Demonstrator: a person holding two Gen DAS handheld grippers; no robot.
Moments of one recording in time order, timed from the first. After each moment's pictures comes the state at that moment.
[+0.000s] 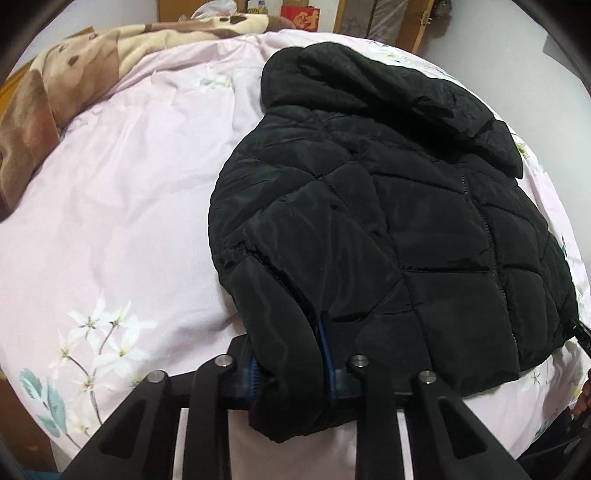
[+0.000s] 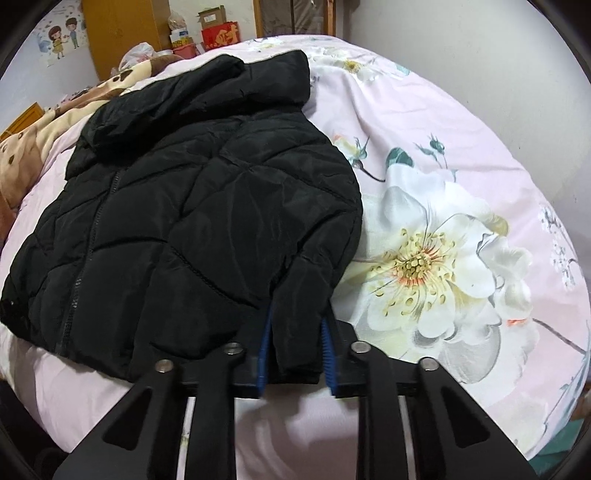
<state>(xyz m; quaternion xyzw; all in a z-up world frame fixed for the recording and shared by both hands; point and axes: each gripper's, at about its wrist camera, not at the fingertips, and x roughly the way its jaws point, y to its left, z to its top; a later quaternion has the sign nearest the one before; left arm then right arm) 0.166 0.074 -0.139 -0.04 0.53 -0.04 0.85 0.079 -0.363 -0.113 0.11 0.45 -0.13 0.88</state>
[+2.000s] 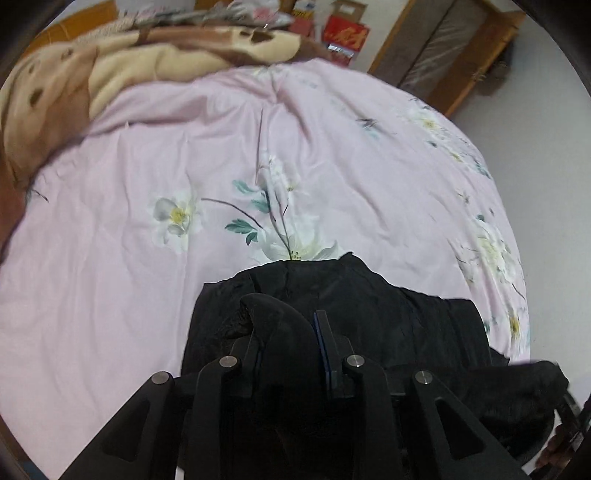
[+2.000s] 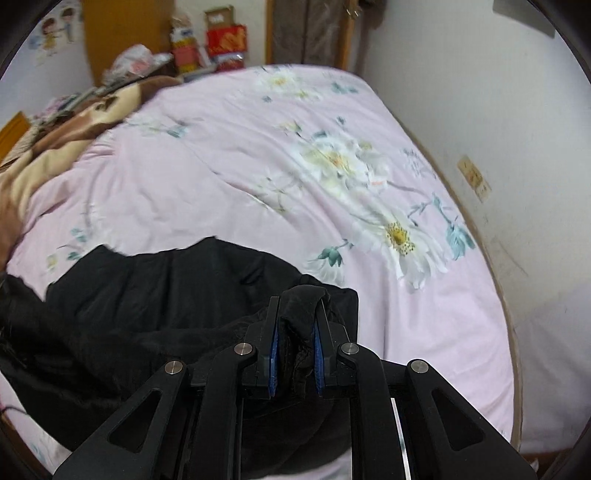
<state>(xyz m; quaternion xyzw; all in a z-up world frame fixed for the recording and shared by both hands) 0.478 0.063 -0.029 -0.17 0.54 0.00 0.82 0.361 -0.410 0.041 0.07 0.48 -0.15 0.86</state>
